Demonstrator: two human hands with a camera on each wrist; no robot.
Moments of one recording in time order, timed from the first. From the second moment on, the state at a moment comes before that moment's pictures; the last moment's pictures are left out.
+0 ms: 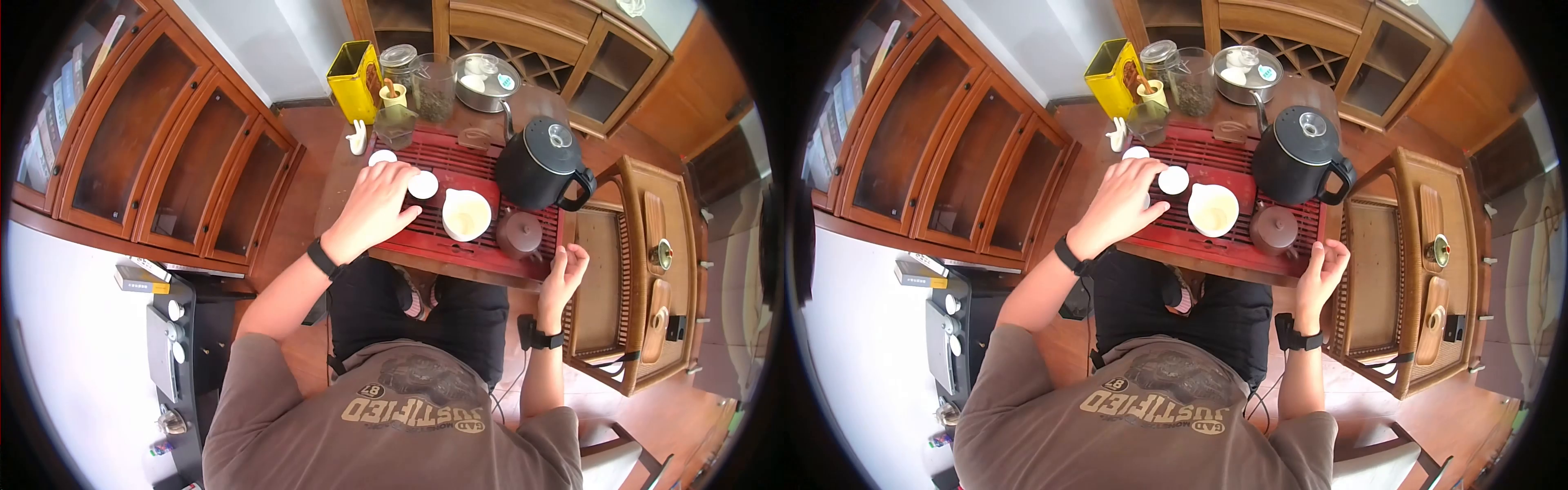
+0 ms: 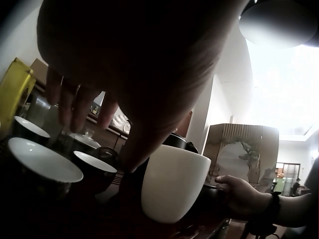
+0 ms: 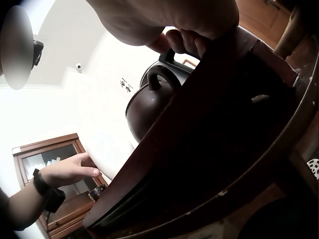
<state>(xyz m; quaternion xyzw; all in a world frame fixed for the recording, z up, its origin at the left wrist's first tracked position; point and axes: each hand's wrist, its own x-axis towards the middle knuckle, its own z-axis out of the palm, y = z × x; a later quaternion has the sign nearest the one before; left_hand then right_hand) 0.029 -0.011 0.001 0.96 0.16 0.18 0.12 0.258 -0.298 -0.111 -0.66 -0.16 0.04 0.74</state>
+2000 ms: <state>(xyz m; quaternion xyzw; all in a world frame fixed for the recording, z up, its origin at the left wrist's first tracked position) -0.012 -0.029 -0.062 0.88 0.28 0.32 0.23 0.253 -0.296 -0.107 -0.69 -0.17 0.03 0.70</state>
